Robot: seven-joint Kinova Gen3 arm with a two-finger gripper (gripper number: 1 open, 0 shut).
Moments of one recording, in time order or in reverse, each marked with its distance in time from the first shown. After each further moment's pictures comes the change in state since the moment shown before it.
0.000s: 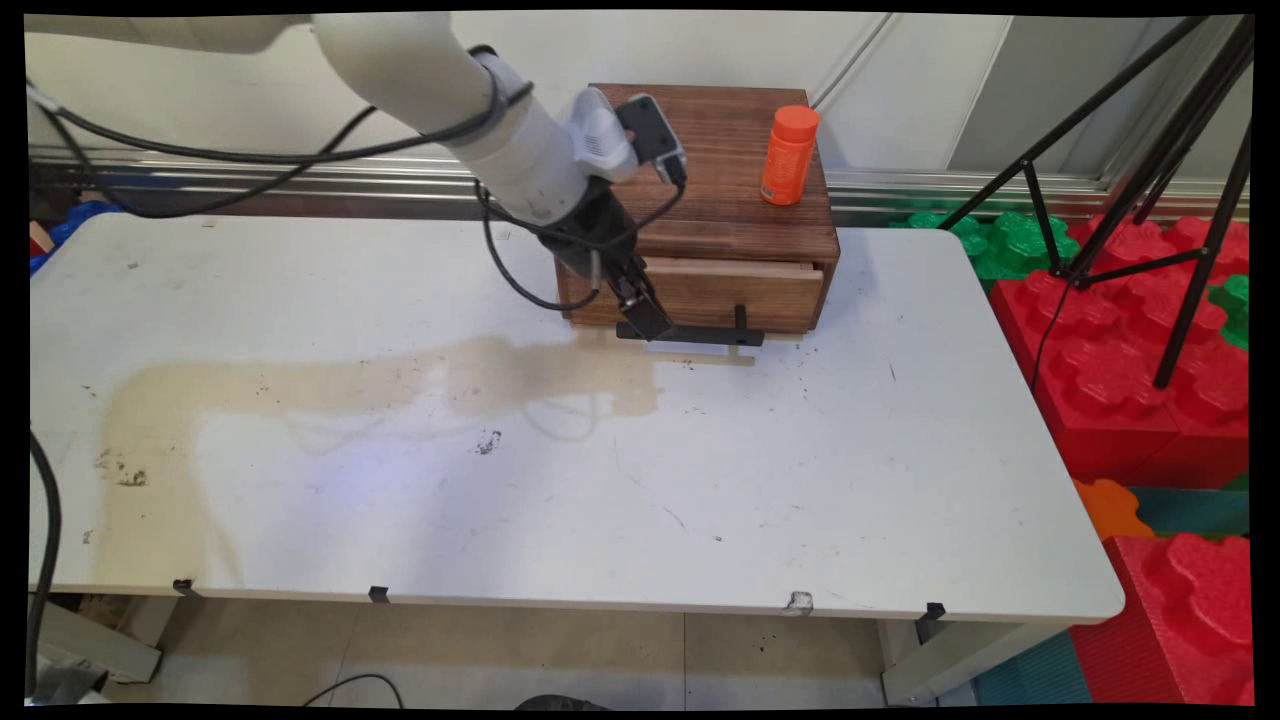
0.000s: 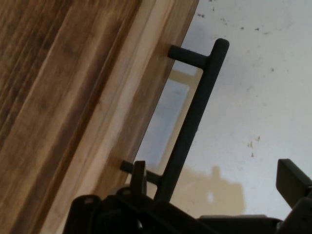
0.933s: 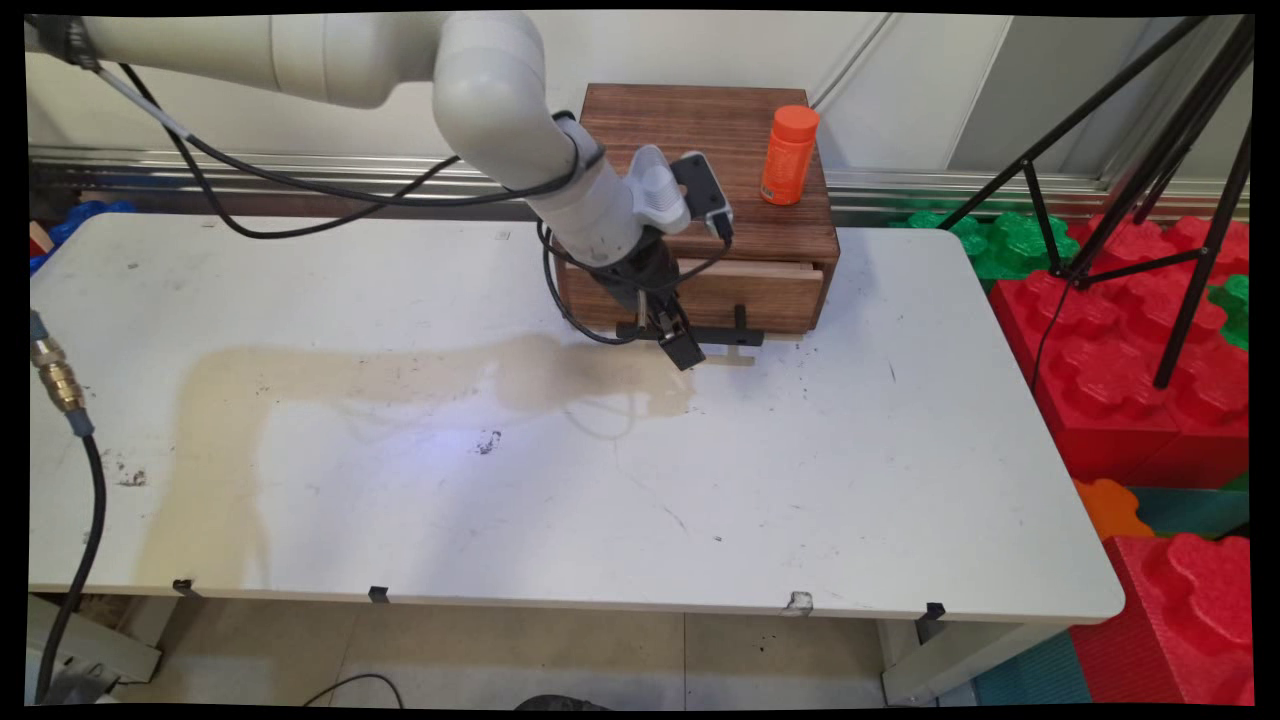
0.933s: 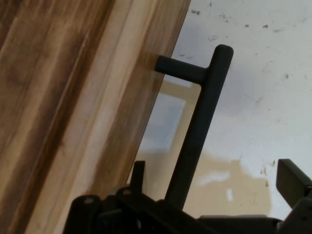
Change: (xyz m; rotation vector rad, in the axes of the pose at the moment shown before) arm 0.015 0.007 0.069 -0.010 -0.032 0.050
